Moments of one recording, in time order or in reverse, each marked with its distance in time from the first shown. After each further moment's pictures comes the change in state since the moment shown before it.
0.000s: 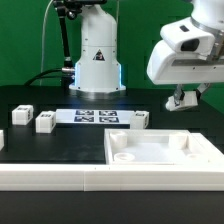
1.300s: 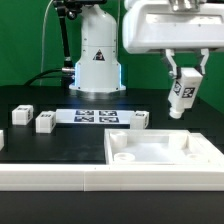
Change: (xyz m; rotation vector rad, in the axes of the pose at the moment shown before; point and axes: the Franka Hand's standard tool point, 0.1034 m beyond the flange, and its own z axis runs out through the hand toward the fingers) arm 0.074 0.085 -0.096 -0.021 0.744 0.021
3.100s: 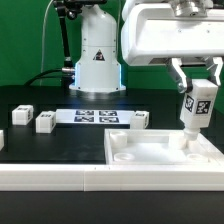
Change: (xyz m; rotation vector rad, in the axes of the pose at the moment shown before) arm 0.049 0.008 0.046 -0.005 0.144 0.016
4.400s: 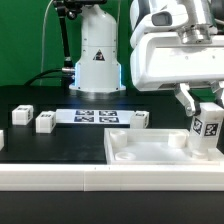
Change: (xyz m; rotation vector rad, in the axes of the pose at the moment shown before) arm -0.027 -0.021 0.019 0.006 0.074 -0.011
